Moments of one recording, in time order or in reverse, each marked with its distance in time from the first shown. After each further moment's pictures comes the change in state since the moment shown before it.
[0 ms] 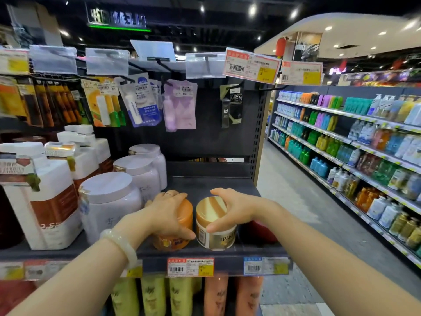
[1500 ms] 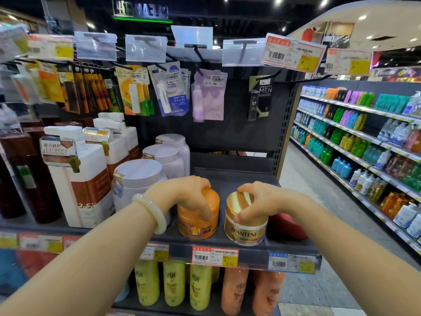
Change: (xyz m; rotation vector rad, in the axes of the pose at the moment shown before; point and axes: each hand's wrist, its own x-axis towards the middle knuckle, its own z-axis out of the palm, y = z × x) left_hand -0.008 0.003 -0.034 -0.108 -0.140 -0.023; right_hand -0.004 -0.021 -0.002 -0.171 0.052 0.090
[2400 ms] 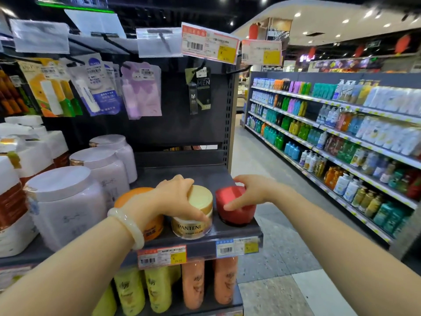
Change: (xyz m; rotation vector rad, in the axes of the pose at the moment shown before) left_hand 0.024 0.073 0.031 0.066 0.102 0.192; right_hand -0.031 0.094 -0.008 0.066 0.098 0.255
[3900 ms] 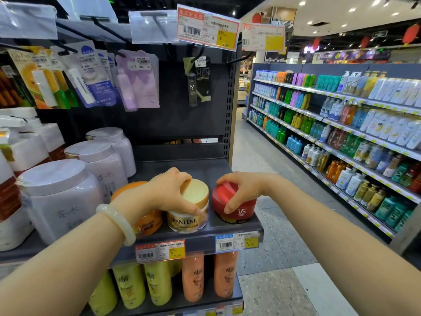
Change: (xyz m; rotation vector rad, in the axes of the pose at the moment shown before) left_hand 0.001 -0.010 0.001 -0.039 0.003 0.007; right_hand 0.012 -0.004 0.001 0.001 -0.188 -0.148
